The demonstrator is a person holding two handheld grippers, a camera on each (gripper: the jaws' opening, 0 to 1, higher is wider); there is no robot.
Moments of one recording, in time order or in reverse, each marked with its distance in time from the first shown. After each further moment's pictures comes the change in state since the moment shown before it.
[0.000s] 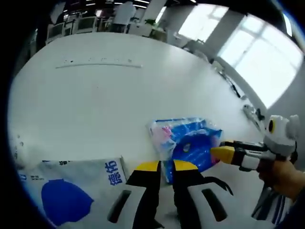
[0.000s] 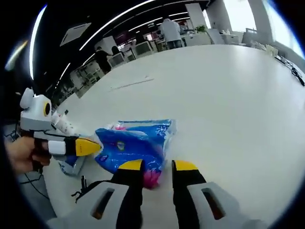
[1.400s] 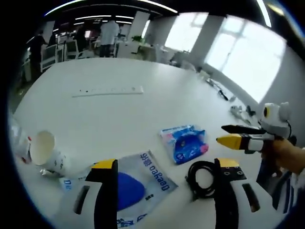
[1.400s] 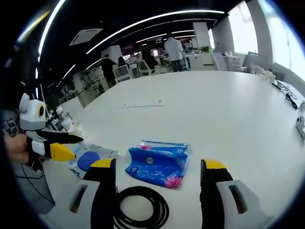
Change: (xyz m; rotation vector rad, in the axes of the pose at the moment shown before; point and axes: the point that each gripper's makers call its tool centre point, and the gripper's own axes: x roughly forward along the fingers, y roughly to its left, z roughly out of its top) left arm -0.121 0.030 0.009 0.110 -0.111 -0.042; right arm -0.057 0.053 0.043 -0.071 -0.140 -0.019
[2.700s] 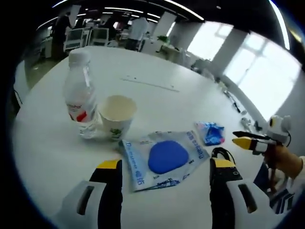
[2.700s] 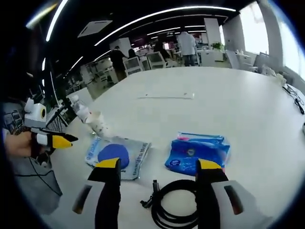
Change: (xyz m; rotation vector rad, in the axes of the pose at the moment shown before) left arm -0.088 0.097 -0.044 -0.212 -0.016 0.096; right arm 0.010 0.094 -0.021 -0.056 0.078 0.076
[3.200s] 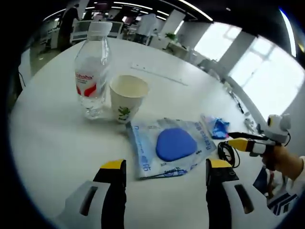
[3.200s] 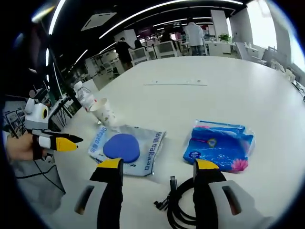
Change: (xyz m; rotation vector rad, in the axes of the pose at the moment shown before) left arm 0.008 0.015 -0.027 -0.043 0.024 0.019; right arm 0.027 0.027 -0.025 -0.002 0.081 0.059
